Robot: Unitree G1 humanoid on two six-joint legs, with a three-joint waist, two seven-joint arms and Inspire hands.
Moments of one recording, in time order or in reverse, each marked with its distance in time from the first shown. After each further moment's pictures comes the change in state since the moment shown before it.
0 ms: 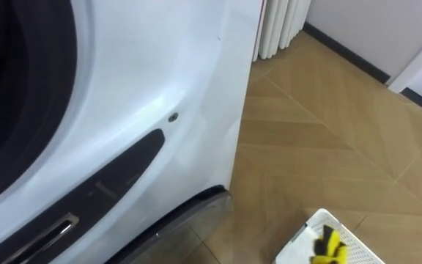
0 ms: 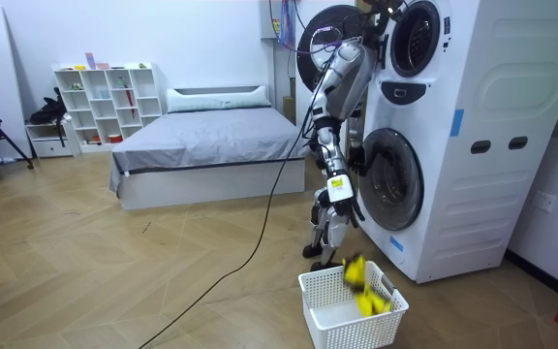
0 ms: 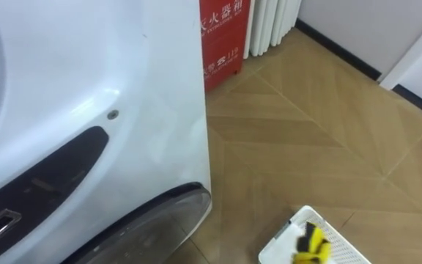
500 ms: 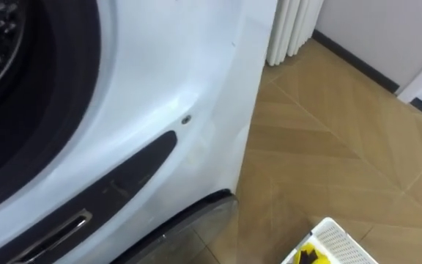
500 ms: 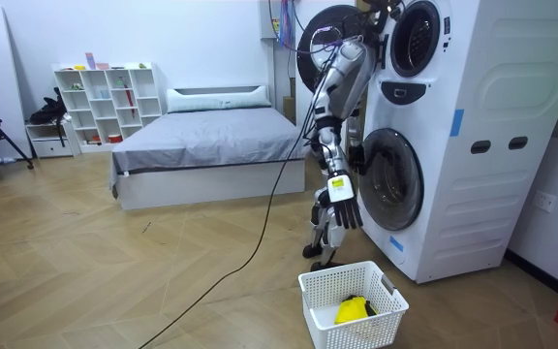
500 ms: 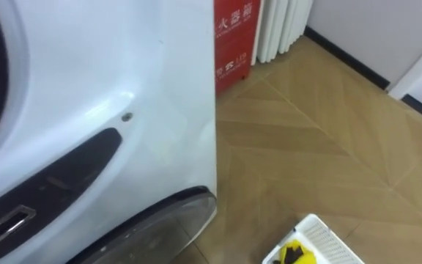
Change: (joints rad) left arm -0.002 0.002 0.000 -0.009 0.000 0.000 -0.003; right arm 0.033 0.007 0.003 0.054 0.022 -0.008 0.001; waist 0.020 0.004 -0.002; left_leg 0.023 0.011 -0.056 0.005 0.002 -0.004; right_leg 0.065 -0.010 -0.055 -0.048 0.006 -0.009
